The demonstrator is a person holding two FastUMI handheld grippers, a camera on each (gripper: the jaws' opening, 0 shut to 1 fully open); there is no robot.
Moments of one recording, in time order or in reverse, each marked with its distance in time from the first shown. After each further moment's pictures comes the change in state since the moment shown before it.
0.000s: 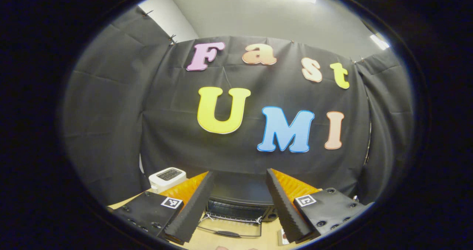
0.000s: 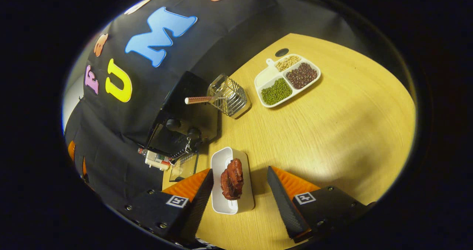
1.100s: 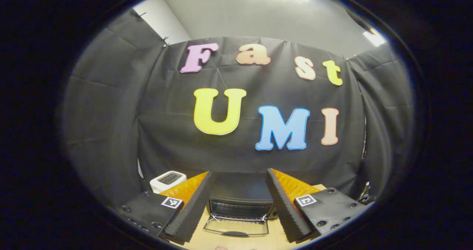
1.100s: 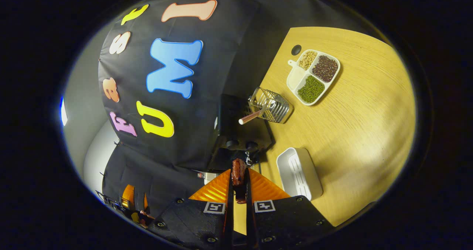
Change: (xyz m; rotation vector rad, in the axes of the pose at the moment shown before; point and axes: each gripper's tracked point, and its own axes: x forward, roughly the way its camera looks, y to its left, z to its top) left arm 0.007 0.013 0.017 0.045 -0.024 -0.104; right arm -0.064 0.117 0.034 0.284 -0.121 0.347
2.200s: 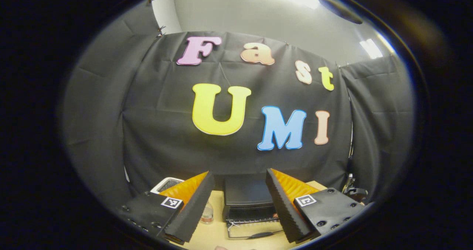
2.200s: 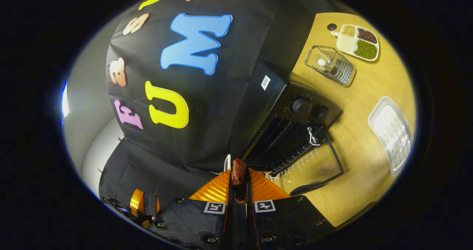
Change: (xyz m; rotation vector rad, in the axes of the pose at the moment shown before) left arm 0.041 0.143 -0.003 -0.032 0.025 -0.160; right arm 0.162 0.102 -0.113 -0.009 -0.009 0.056
